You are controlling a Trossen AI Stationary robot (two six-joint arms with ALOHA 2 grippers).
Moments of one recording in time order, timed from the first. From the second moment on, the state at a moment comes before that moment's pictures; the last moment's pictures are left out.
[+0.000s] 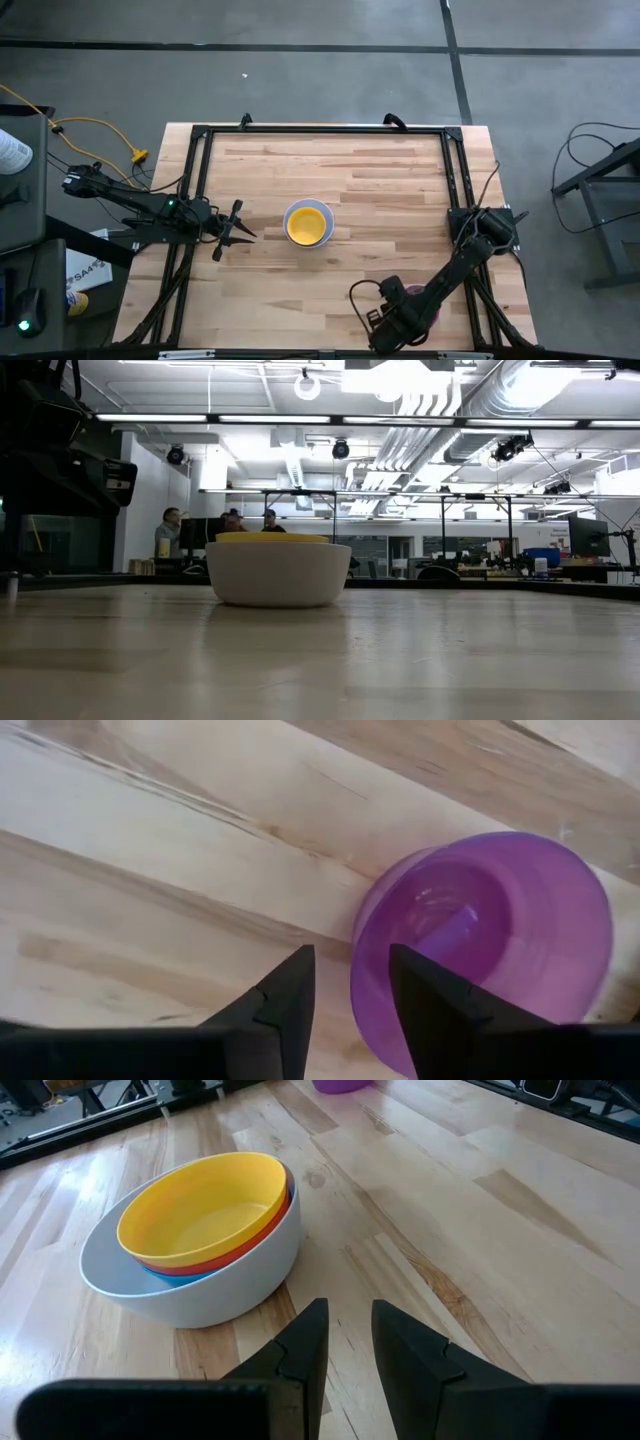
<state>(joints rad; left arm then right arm) -0.26 0.37 0.02 0.00 -0.01 0.21 0.77 2.04 1.63 -1.28 0.02 1.97</state>
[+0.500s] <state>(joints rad) -0.26 0.37 0.02 0.00 -0.01 0.21 0.77 2.04 1.55 -1.19 0.00 1.97</state>
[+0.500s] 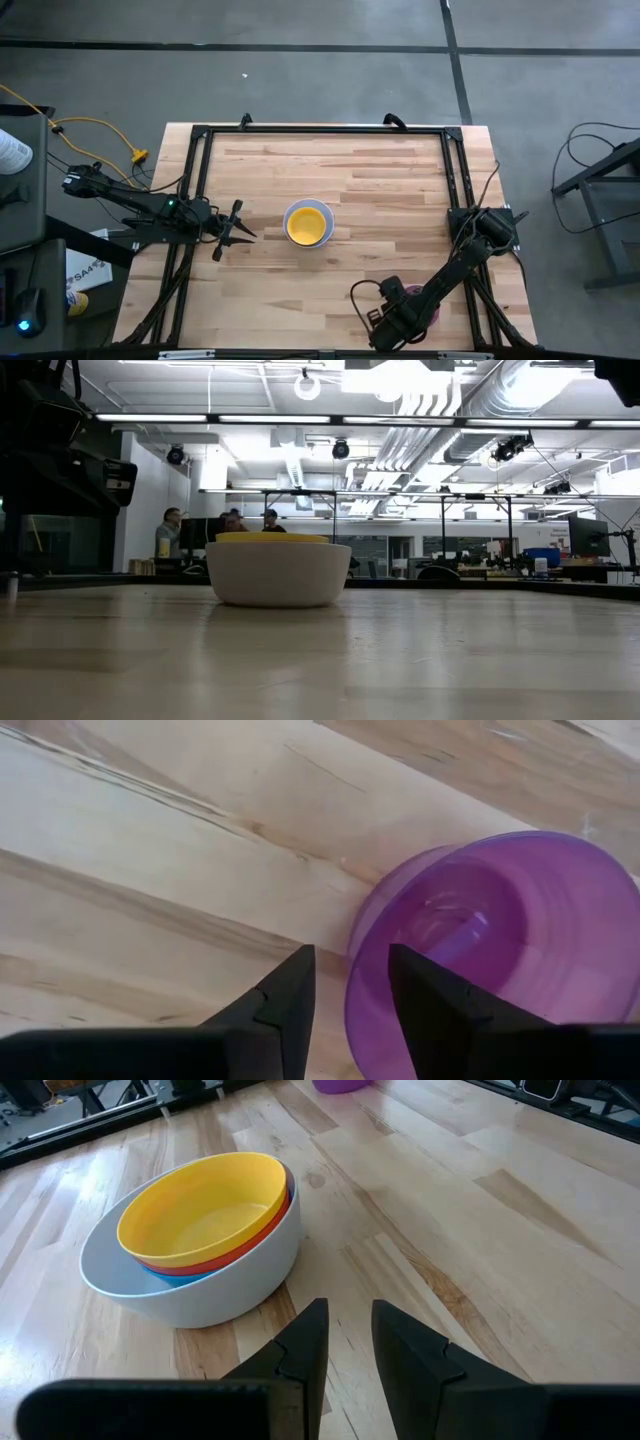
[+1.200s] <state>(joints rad) -0.26 0.37 0.02 0.00 -0.01 0.21 0.77 2.04 1.53 -1.17 -0.03 1.97</state>
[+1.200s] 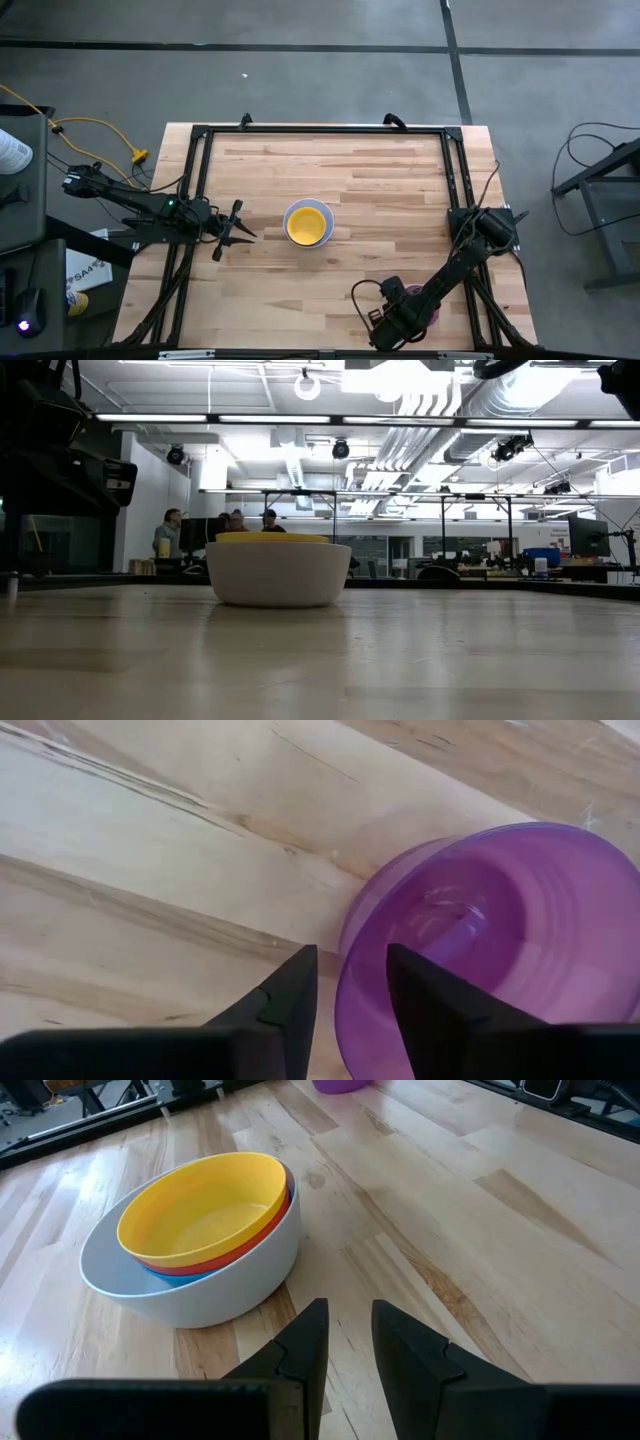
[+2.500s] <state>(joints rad) -0.26 0.37 0.02 0.00 -0.01 0.21 0.71 2.01 1.53 -1.20 0.04 1.70</state>
